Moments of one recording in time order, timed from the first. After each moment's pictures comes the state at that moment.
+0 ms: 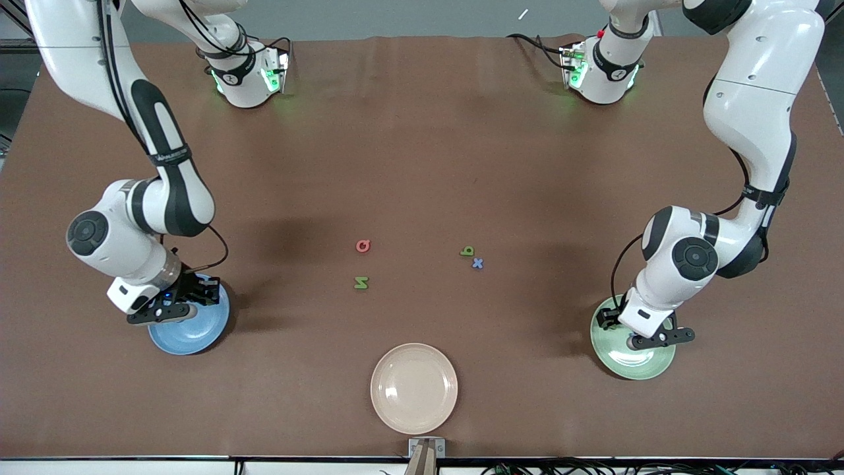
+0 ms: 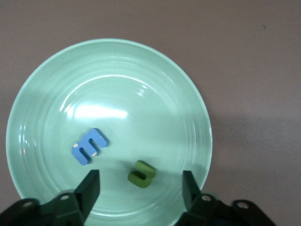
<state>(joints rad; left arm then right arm) 0.14 0.71 -0.31 -1.67 0.41 2.48 -0.52 0.10 0.52 -0.10 -1.85 0.16 2.47 -0.27</state>
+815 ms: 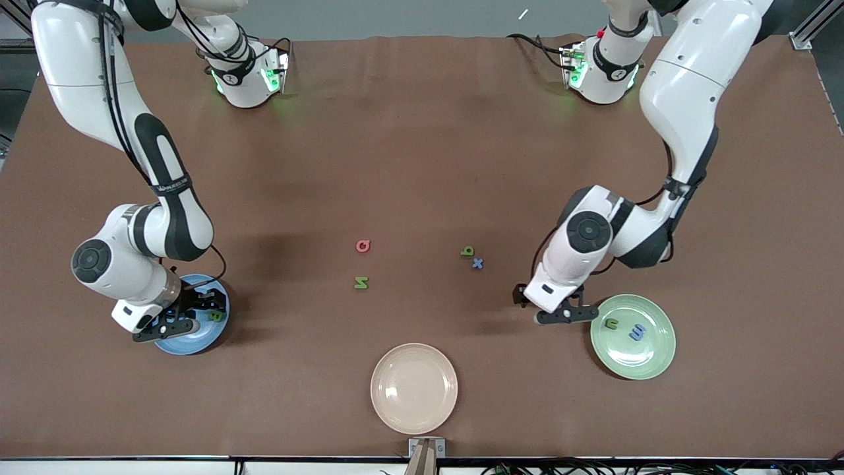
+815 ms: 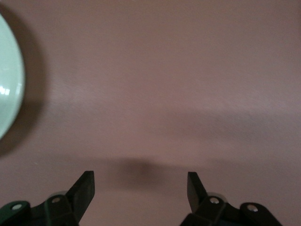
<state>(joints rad) -0.11 0.70 -0.36 -1.66 0.41 2.42 -0.73 0.10 0.63 -0.08 -1.73 0.16 2.38 -0.27</state>
